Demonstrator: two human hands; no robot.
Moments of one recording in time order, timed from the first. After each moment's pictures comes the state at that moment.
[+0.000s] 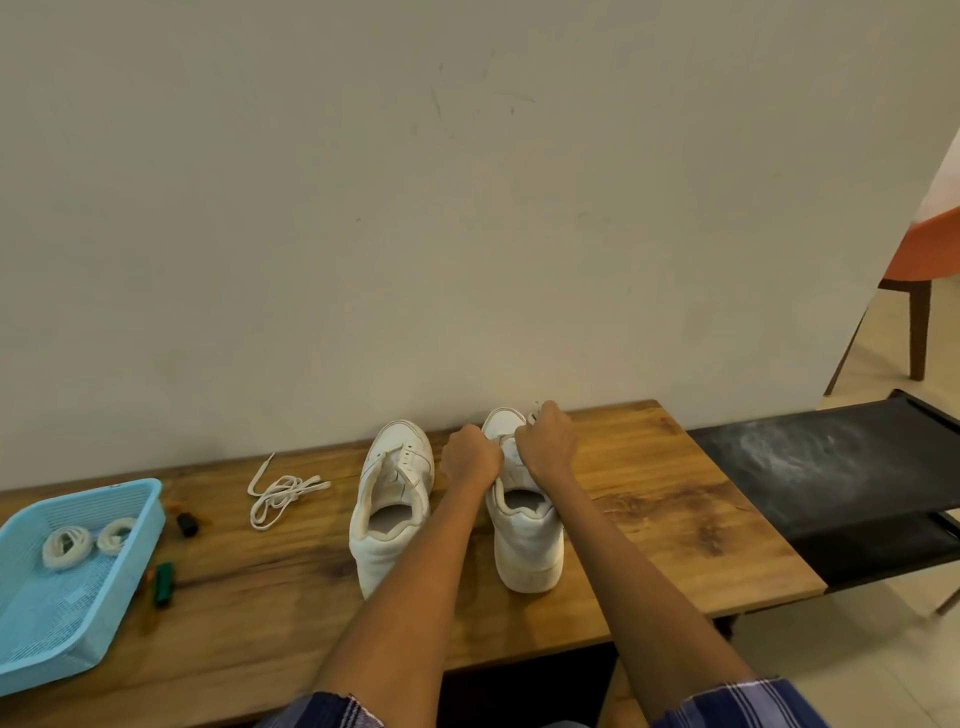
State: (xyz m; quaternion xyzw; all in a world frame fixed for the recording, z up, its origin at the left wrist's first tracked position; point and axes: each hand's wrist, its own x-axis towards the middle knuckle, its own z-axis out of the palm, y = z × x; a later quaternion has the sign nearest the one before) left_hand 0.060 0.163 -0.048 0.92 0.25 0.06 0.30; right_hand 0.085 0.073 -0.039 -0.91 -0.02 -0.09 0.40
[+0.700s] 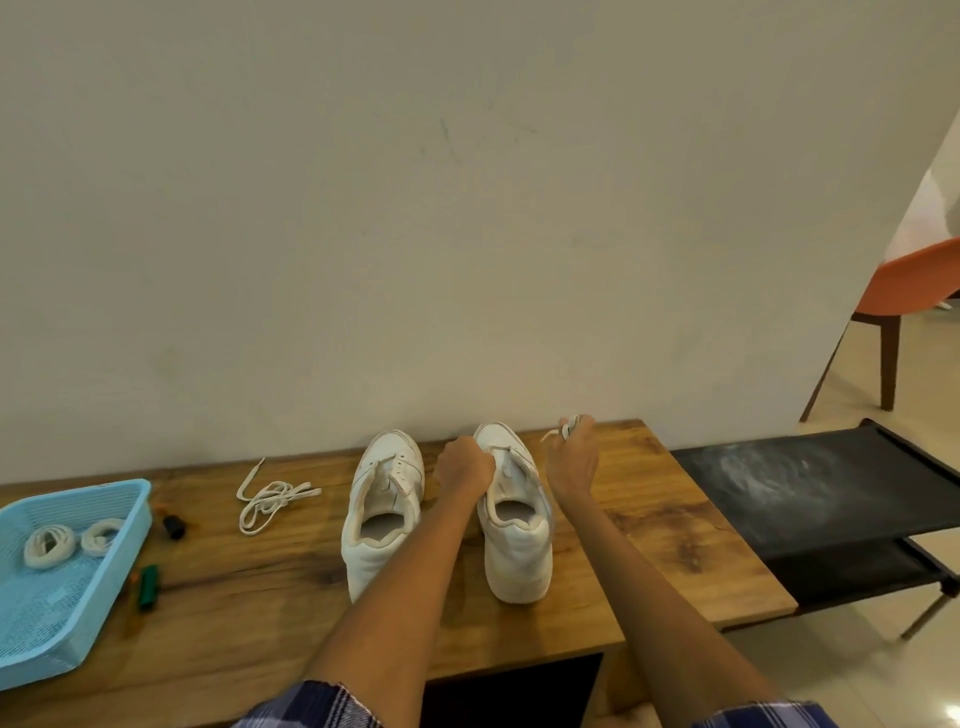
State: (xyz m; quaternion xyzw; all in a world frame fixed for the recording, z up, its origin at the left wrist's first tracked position) left_hand 0.053 0.158 -0.036 0.93 0.25 0.03 0.28; right_hand 0.083 0.040 -0.039 -0.82 0.03 -0.17 0.55
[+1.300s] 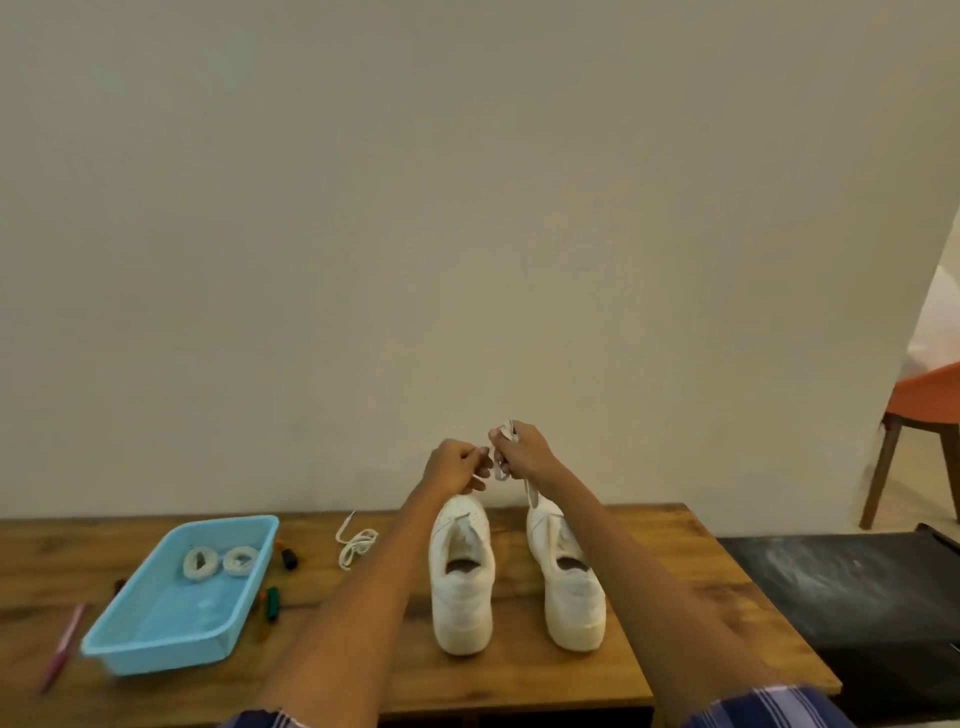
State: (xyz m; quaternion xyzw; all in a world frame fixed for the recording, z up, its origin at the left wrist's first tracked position) left_hand -0.050 0.246 0.083 0.84 0.12 0.13 0.51; right_hand 0.006 0.129 0.099 -0.80 -0.26 0.05 0.54
